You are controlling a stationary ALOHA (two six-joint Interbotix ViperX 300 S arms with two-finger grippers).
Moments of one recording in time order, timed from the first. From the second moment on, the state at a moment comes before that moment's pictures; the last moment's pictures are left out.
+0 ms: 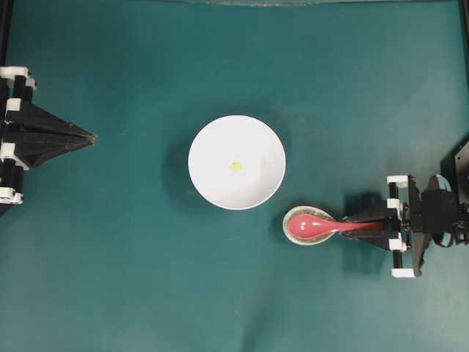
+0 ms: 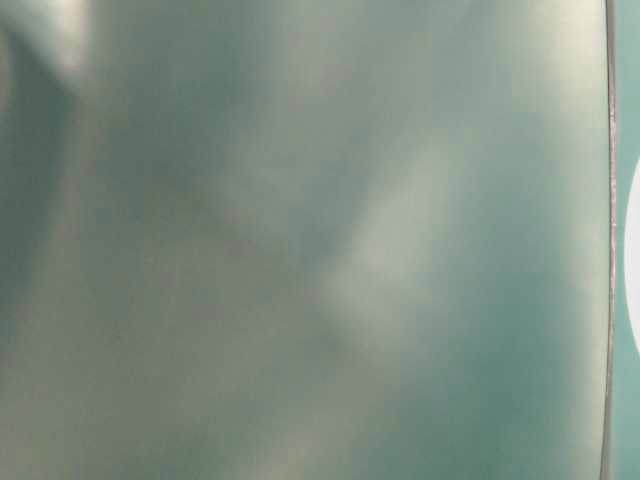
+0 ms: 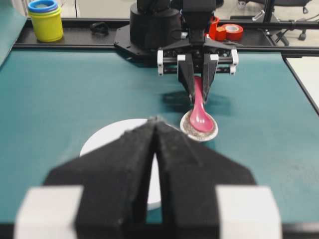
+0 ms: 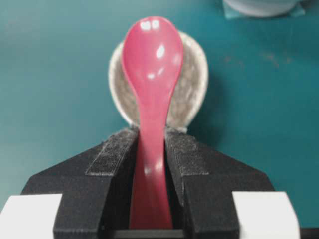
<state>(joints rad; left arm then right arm) 0.00 -0.96 1.18 0.01 -0.16 -0.01 0.69 0.20 1.32 0.72 -1.22 0.06</state>
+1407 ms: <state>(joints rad) 0.00 -0.97 1.18 0.01 -0.11 -0.01 0.42 -0.48 1.24 0.72 -0.59 -0.41</state>
